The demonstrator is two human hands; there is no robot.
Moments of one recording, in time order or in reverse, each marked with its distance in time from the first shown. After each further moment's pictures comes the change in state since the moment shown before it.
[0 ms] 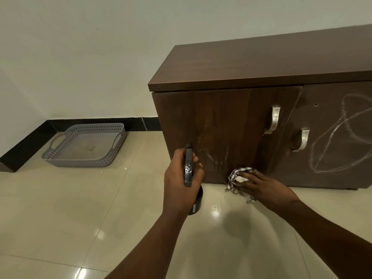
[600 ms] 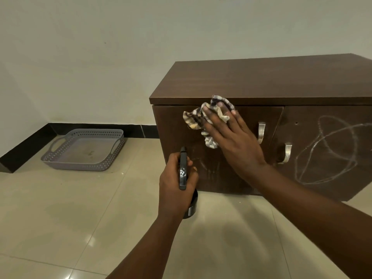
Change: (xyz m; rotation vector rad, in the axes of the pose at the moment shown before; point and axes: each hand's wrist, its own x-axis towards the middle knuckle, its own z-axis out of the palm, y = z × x) left_hand -0.005 0.024 -0.001 0.006 0.062 0.045; right_hand 0.057 0.027 -0.157 -0.064 0.570 0.288
